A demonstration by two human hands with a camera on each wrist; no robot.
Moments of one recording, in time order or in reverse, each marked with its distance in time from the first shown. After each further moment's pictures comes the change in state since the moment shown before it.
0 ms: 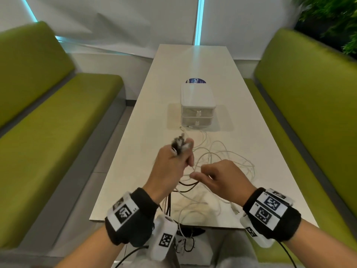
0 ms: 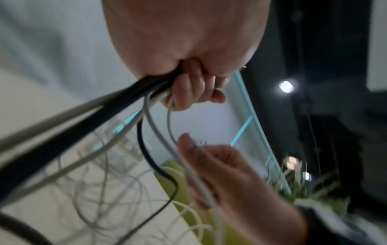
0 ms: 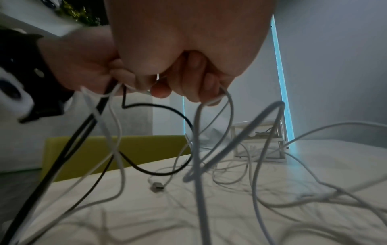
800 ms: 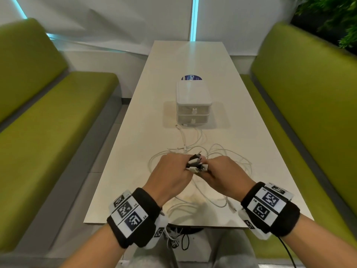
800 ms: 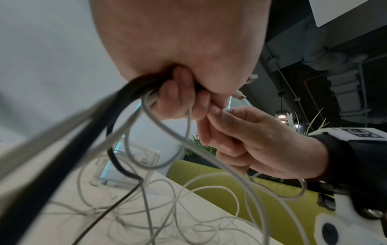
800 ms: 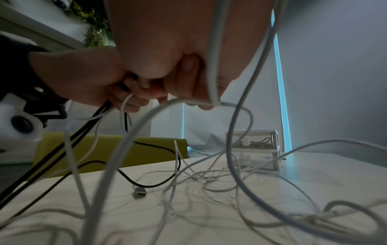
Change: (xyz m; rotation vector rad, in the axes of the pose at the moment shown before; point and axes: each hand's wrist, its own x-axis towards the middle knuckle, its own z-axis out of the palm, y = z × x) left_hand 0.004 -0.013 0.007 0.784 -0.202 0.120; right_hand 0.006 -0.002 -0.013 -0.117 -0.087 -0.016
